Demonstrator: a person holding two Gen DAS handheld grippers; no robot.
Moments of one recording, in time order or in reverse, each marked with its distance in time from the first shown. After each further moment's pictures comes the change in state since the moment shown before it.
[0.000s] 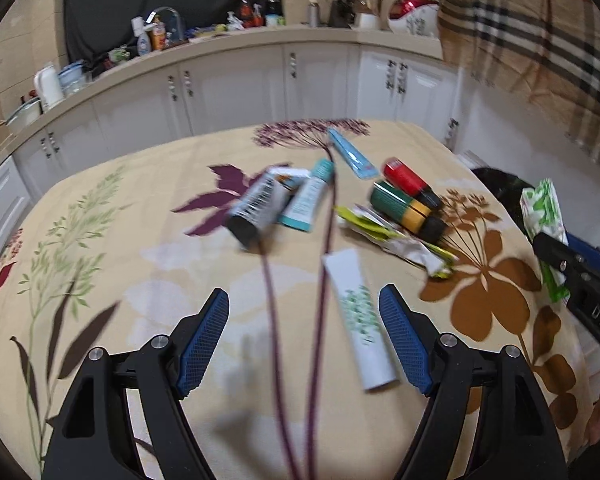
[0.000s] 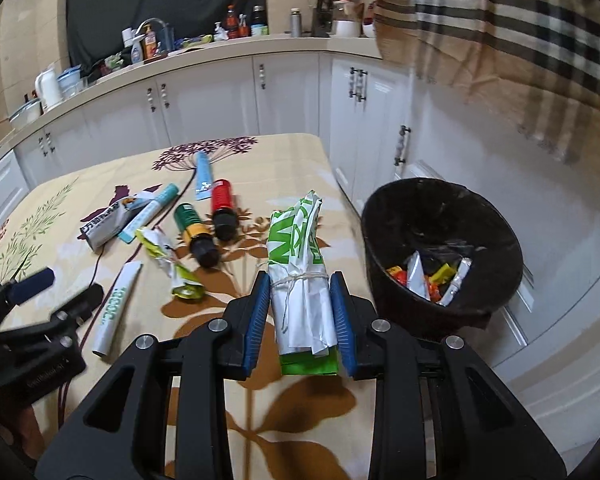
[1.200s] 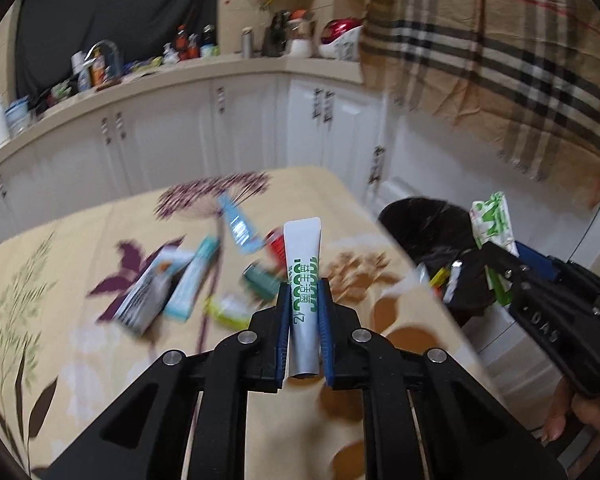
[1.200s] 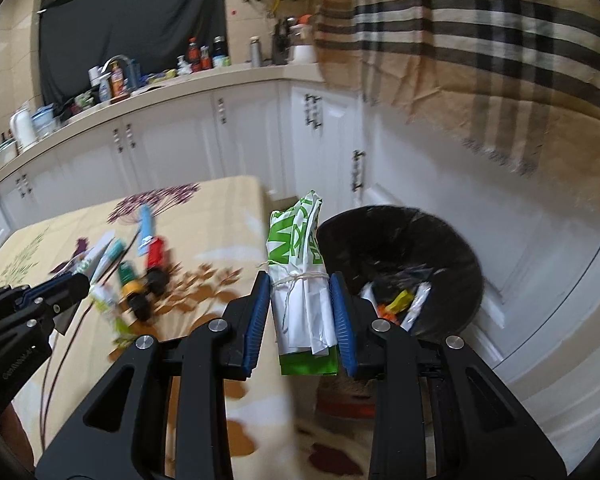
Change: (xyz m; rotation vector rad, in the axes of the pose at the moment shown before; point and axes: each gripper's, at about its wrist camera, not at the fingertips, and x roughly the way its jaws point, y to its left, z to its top) left arm -0.012 -0.068 0.056 0.098 -0.121 -0.202; right arm -0.007 -0.060 0.025 0.084 -0.105 -0.086
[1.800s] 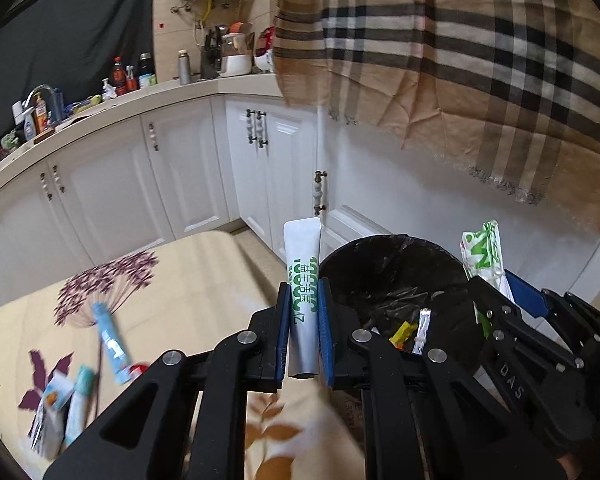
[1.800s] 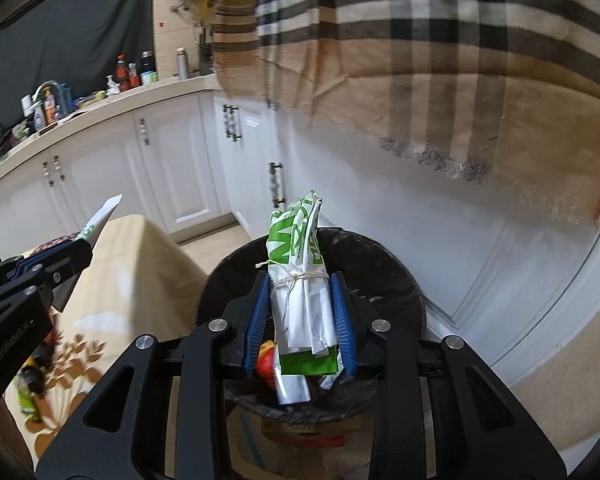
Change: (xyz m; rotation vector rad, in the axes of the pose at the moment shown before) left arm 0.090 -0.091 0.072 0.128 -0.032 -0.088; right arm 0.065 -0.085 0.029 0.115 -0.017 -0.188
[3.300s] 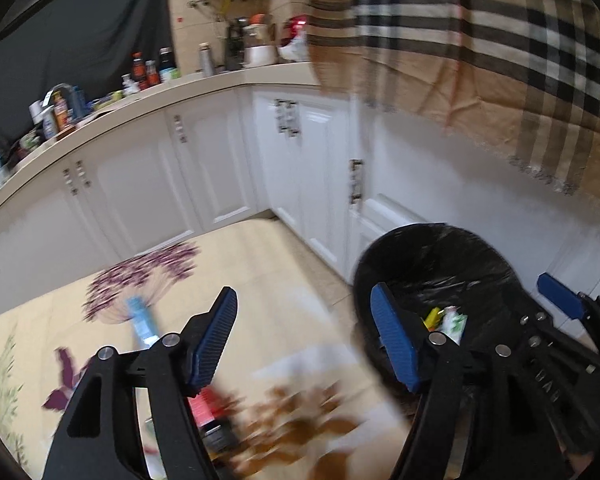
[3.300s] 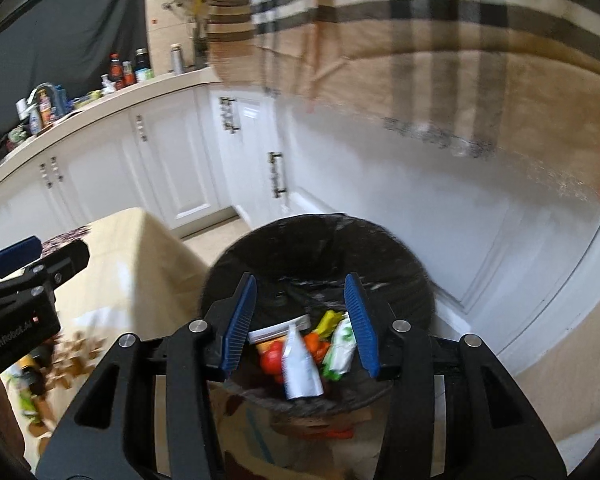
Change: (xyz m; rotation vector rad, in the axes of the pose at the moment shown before) left arm -0.011 0.039 -0.011 -0.011 0.038 0.125; right arm -0.004 0.016 -0.008 0.018 0.027 0.026
